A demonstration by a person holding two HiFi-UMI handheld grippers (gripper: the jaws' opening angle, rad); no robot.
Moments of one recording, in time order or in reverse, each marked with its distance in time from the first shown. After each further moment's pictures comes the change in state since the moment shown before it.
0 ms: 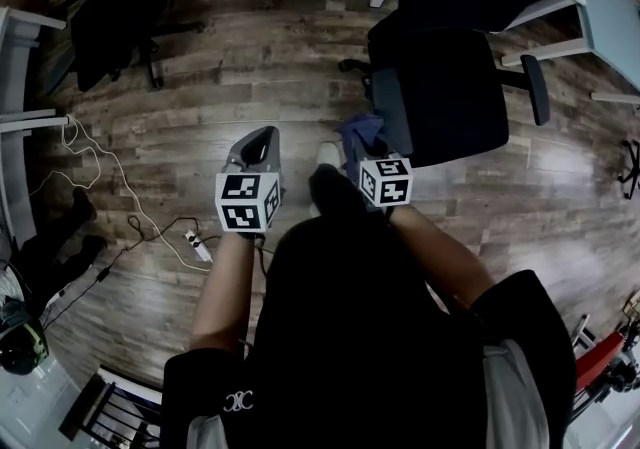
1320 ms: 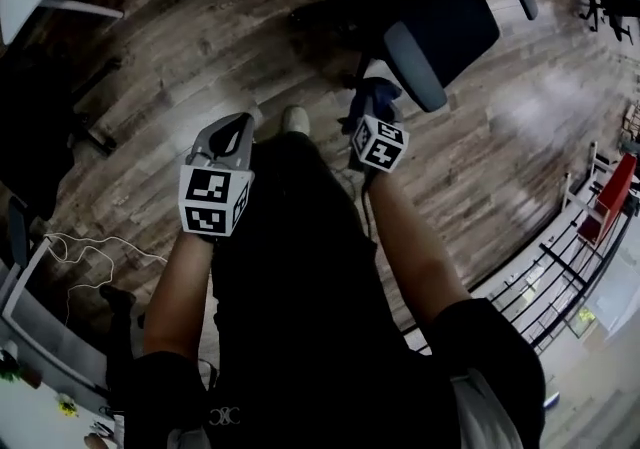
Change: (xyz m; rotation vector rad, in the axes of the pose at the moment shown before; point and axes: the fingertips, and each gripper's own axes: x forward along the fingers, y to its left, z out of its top) left arm 0.088 0.127 -0.003 0.343 0.242 -0.566; right arm 0.055 -0.027 -0.063 0.482 -0.063 -0.843
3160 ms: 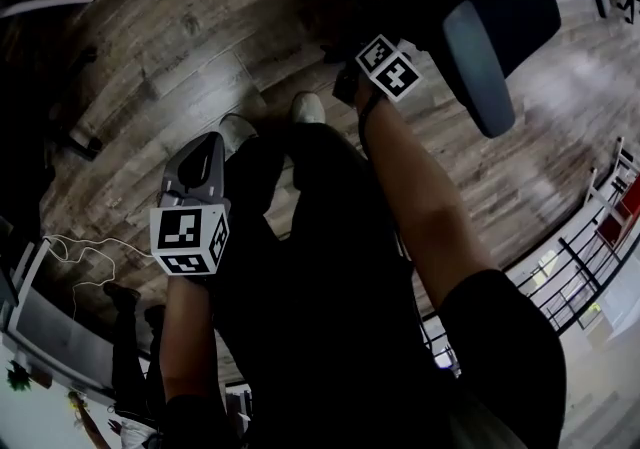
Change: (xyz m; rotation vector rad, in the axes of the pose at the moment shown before) left arm 0.071 0.061 -0.111 -0.068 0.077 0.139; right arm 0.224 0.003 -0.032 0.462 -0.023 0.029
